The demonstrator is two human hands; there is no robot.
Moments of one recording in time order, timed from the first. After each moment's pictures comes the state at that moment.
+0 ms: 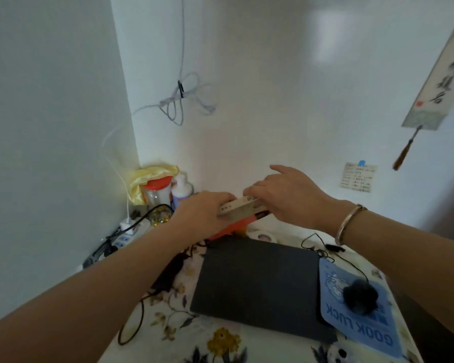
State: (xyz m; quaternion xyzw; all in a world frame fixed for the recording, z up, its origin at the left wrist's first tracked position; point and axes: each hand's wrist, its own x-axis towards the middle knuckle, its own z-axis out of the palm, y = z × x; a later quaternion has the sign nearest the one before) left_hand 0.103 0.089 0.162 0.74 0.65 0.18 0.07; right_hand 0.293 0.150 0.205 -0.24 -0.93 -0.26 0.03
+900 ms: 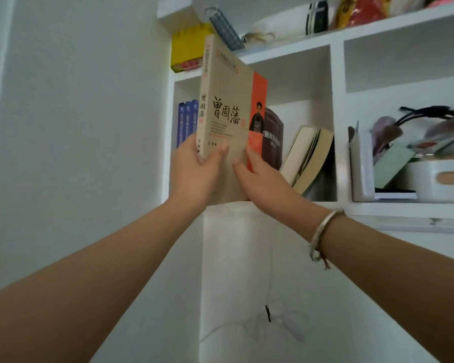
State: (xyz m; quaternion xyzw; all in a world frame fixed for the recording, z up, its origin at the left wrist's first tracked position) left_hand -0.028 0.030 0.544 0.54 0.38 0.75 -0.10; right_hand 0.088 0.073 0.539 -0.22 -0.83 0.14 0.50
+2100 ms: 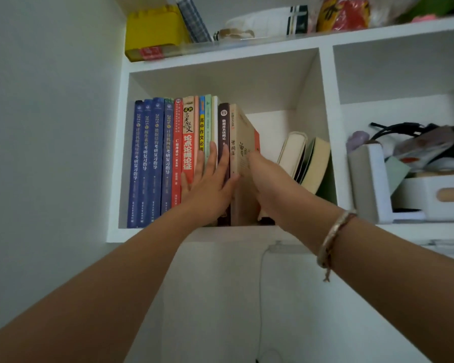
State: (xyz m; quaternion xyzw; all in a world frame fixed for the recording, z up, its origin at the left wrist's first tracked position) left_hand -0.055 0.175 0.570 0.69 0.54 0.42 -0.23; right_hand 0.064 0.122 0.587 -0.31 -0.64 0.37 0.60
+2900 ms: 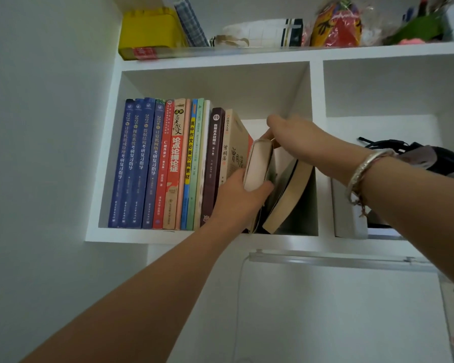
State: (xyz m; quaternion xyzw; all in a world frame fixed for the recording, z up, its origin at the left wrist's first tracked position) left_hand 0.026 0.157 0.560 0.67 0.35 0.64 0.08; right_hand 0.135 0.104 0.642 -0.44 -0.76 -0.03 0.48
